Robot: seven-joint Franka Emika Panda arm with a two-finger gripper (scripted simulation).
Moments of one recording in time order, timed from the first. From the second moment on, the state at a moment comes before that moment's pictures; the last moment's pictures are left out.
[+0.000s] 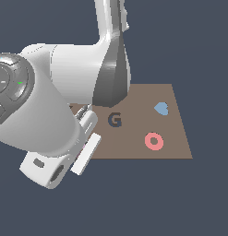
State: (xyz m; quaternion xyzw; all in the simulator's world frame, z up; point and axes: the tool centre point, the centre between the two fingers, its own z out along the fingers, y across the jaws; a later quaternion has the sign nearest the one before) arm 0.126 -0.105 0.035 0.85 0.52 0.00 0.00
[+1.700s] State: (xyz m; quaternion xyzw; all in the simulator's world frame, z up) arm 0.064 0.007 0.039 0.24 0.97 0.00 0.00
